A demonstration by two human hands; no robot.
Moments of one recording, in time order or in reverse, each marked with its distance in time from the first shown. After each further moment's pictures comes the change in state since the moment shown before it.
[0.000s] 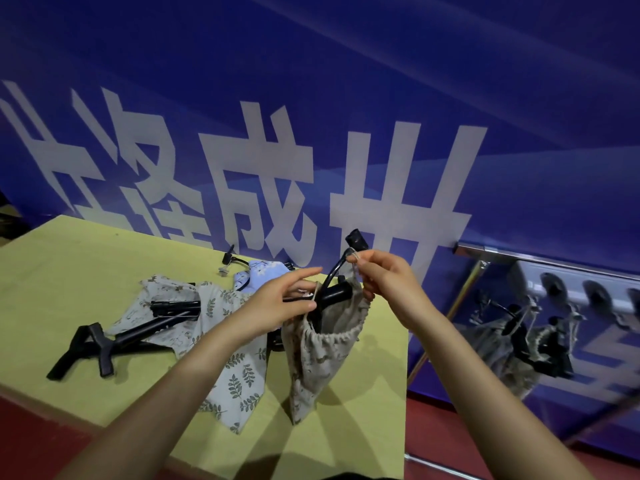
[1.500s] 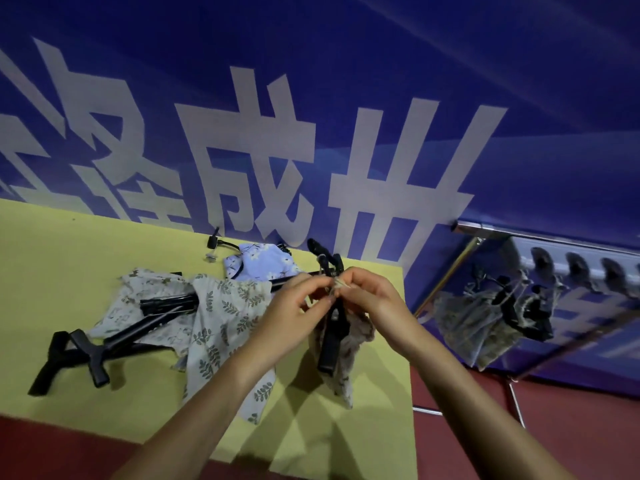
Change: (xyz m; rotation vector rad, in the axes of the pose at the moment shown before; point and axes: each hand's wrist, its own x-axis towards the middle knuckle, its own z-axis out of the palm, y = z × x) left_hand -0.001 -0.020 -0.006 -0.033 0.137 0.245; right_hand -0.020 -0.006 0.074 0.038 -0.119 -0.020
